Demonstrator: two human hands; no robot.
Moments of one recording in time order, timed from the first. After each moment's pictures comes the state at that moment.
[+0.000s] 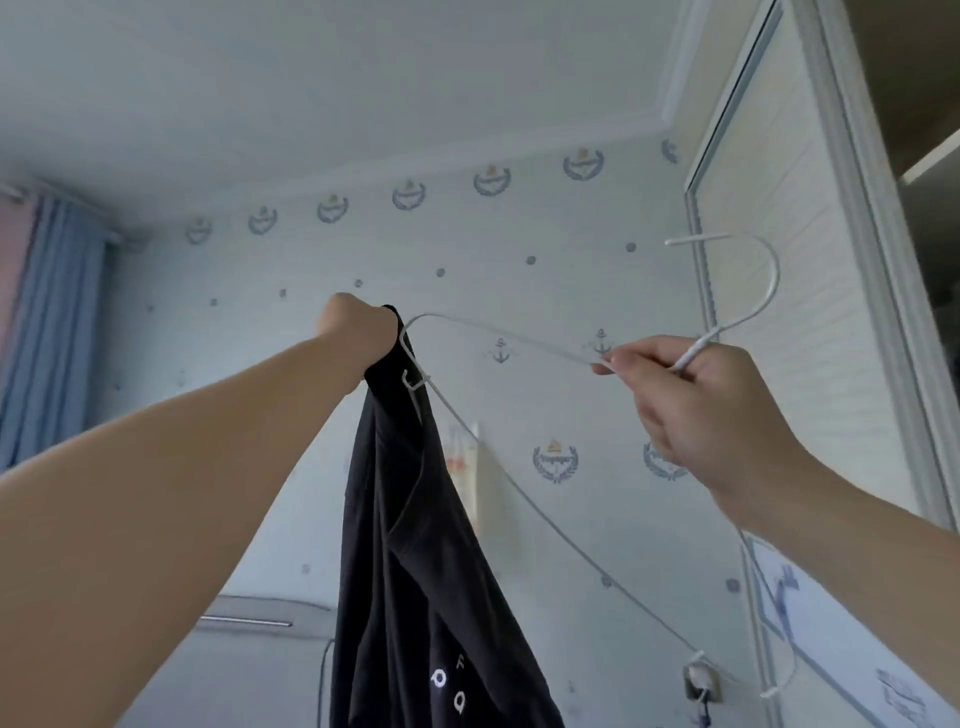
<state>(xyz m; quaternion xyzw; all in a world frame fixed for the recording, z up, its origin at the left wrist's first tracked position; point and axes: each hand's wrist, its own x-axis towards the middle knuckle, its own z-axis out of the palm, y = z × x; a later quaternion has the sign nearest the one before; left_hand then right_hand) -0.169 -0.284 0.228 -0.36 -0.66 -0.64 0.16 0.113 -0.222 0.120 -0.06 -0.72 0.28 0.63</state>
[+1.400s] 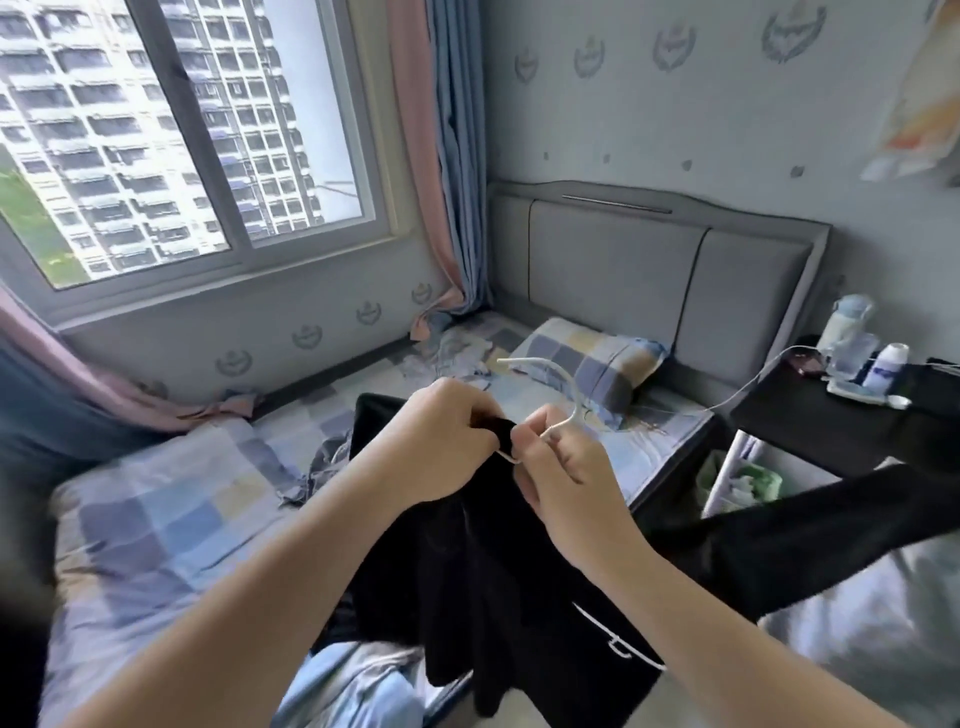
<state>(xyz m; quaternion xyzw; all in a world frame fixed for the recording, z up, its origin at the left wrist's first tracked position) -0.181 -0.812 -0.206 -0.30 -0.91 -0.29 -0.05 -0.111 -0.679 -0.281 0.03 -0.75 0.62 0.22</state>
